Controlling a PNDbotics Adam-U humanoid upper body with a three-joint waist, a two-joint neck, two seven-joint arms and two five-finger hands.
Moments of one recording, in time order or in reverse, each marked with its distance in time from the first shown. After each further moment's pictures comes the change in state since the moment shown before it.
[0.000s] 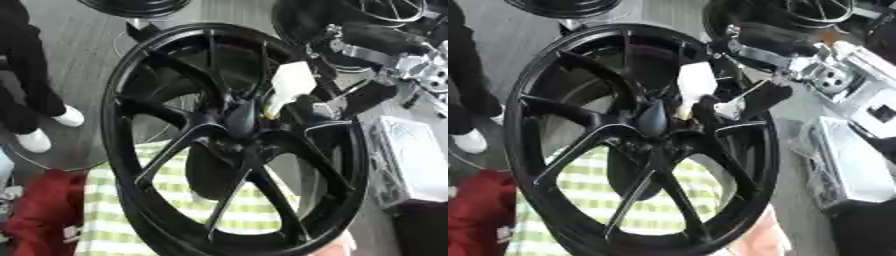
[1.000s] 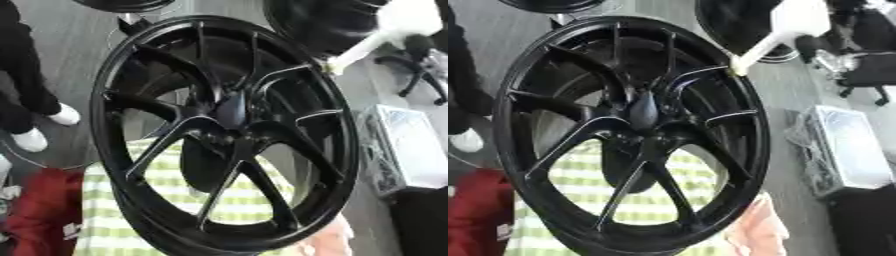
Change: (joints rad) left arm 0.052 -0.001 0.029 0.003 -0.005 -0.011 0.021; right arm 0.462 0.170 -0.412 0.000 -0.649 -0.273 -0.225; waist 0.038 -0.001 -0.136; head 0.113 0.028
